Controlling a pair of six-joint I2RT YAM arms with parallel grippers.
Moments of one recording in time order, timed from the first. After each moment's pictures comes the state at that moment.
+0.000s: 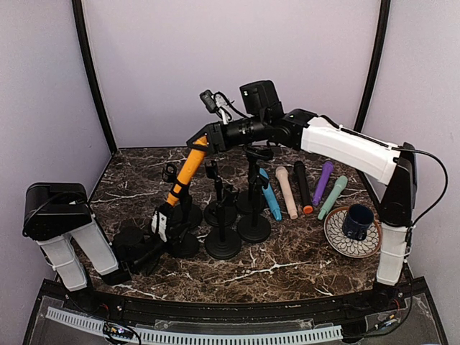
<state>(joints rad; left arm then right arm) -0.96 1.75 0.15 1.47 -0.33 -0.05 0.85 1.95 1.93 -0.33 -0.54 0.24</state>
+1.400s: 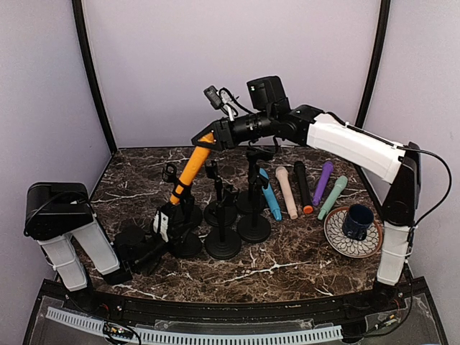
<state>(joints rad) -0.96 1.76 0.16 1.45 -0.30 -0.06 0.83 1.92 1.94 -0.38 -0.60 0.18</state>
